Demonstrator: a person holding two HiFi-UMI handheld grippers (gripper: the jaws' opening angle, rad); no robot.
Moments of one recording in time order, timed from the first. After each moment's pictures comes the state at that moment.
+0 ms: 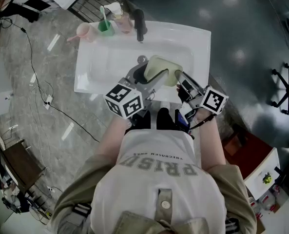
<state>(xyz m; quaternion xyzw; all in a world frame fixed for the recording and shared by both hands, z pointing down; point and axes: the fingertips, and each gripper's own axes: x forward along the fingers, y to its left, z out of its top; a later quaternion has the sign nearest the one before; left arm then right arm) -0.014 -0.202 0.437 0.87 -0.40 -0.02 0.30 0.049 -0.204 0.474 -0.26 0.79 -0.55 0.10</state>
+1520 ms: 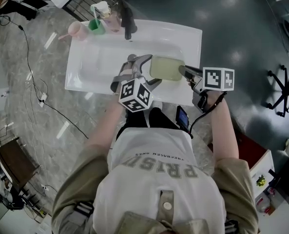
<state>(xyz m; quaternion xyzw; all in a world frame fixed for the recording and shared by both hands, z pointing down) 0.035 -0.204 0.535 0.86 -0.31 0.40 -0.04 0.113 -0.228 0.512 -0.26 0.79 -0.52 -0.20</state>
